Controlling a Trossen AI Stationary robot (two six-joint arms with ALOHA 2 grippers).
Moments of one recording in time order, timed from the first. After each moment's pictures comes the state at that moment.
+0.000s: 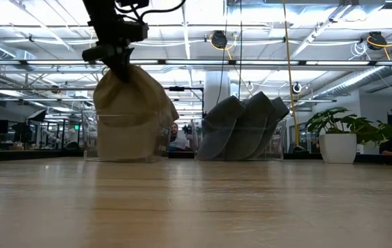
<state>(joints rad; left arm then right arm) 0.28 1.37 1.22 -0.92 -0.46 0.63 -0.03 1.01 0.90 0.46 0.53 -0.27</state>
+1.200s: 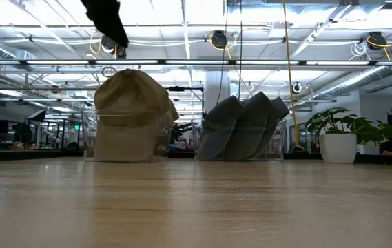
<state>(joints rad) 0.25 1.18 1.29 -0.94 -0.21 0.07 -0.03 1.01 0.90 0.40 0.53 -0.24</state>
